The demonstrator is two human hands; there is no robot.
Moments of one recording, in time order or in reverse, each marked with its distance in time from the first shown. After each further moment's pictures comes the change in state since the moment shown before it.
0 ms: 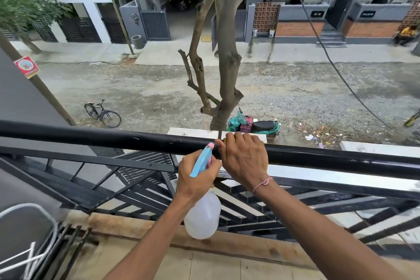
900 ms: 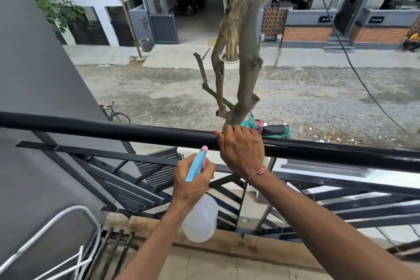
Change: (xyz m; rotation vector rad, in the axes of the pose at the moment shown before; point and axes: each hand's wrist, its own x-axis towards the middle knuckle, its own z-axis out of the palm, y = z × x) left_hand 0.040 -0.105 -0.264 -0.100 0.059 -0.037; right_hand 0.094 -0.269 0.033 0.031 -0.029 0.015
